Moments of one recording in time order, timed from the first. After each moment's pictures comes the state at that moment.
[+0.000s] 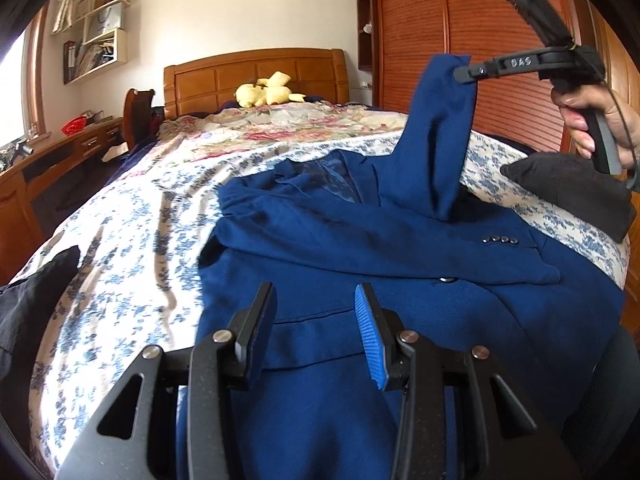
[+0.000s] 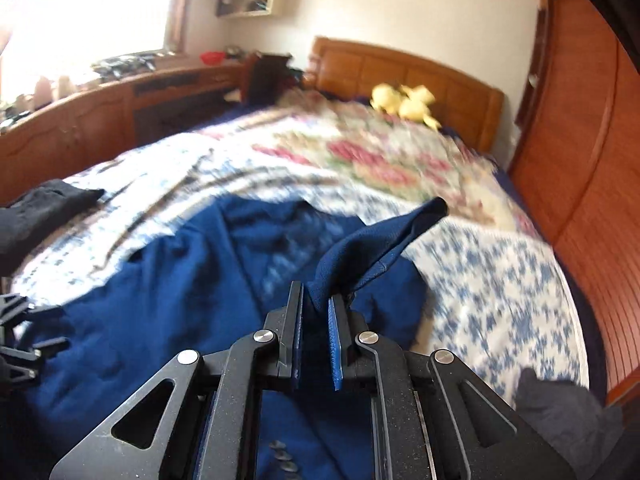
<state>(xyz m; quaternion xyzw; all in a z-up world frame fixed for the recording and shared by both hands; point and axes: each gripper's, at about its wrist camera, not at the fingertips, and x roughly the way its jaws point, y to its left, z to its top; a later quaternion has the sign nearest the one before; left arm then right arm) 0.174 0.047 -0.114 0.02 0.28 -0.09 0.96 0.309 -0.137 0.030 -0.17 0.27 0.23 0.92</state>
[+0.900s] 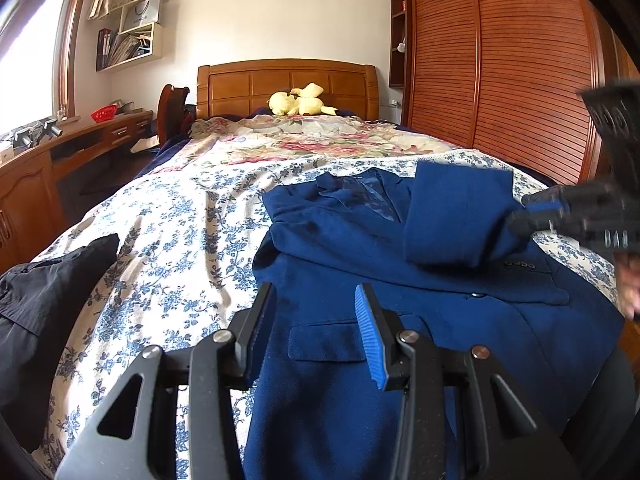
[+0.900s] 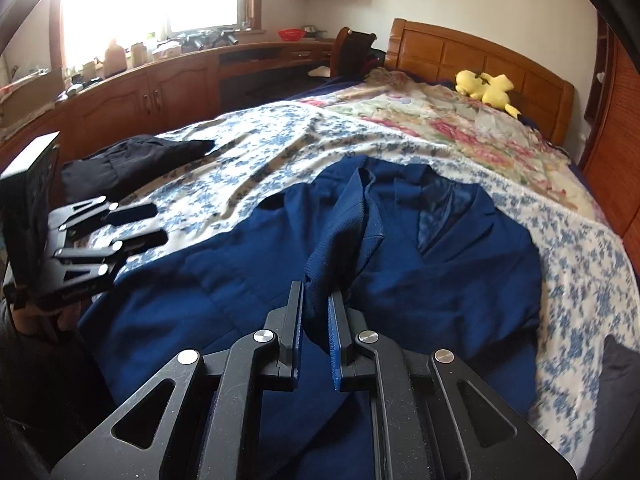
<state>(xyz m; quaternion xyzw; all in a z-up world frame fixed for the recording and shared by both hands) 0.165 0.095 -0.105 -0.02 0.26 -0.05 0.96 0.205 -0.063 -0.053 -0.16 0.33 0.33 0.87</state>
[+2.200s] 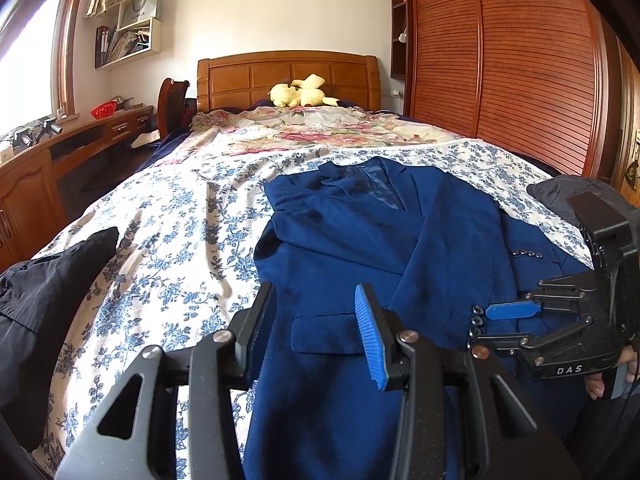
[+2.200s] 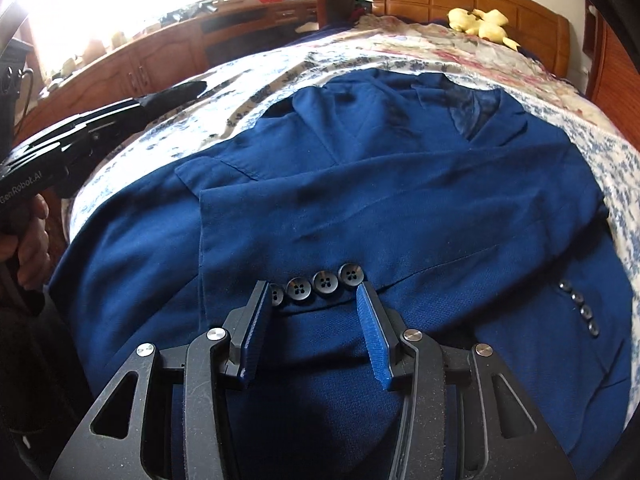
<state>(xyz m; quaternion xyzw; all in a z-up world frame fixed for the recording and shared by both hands) 0.169 0.093 -0.115 0.00 0.28 -0.04 0.96 0.200 -0.058 -0.153 -0.11 0.41 0.32 0.85</state>
